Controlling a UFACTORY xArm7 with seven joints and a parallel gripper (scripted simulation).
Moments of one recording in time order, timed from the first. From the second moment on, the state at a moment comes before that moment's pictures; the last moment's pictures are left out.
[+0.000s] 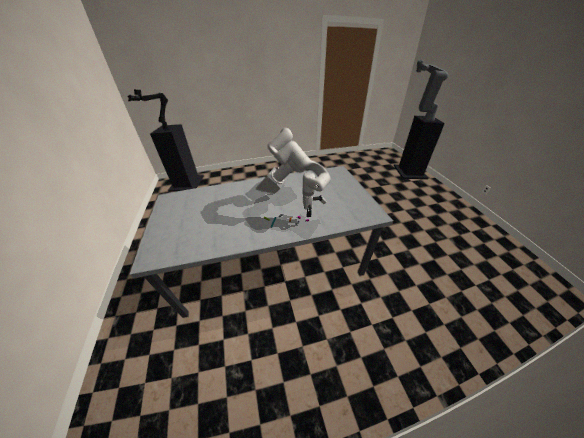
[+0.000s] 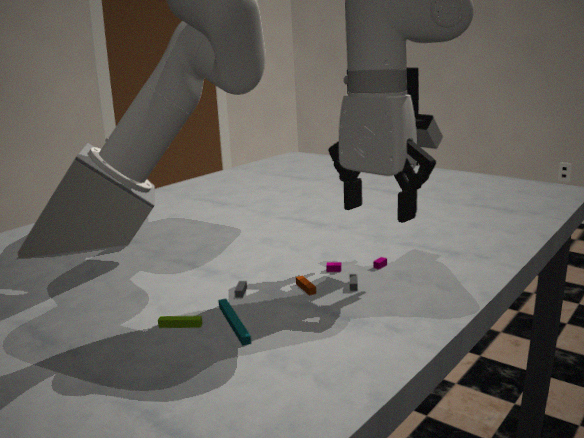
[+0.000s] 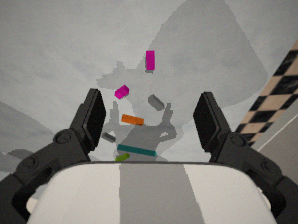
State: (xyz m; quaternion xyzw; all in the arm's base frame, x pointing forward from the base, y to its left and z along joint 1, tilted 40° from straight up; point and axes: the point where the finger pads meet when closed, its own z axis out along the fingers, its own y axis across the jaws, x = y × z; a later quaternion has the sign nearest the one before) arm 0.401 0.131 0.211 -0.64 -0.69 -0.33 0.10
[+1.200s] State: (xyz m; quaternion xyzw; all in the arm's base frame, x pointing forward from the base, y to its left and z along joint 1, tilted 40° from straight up) arm 0.400 0.133 0.213 -0.62 -0.71 -0.33 0.09
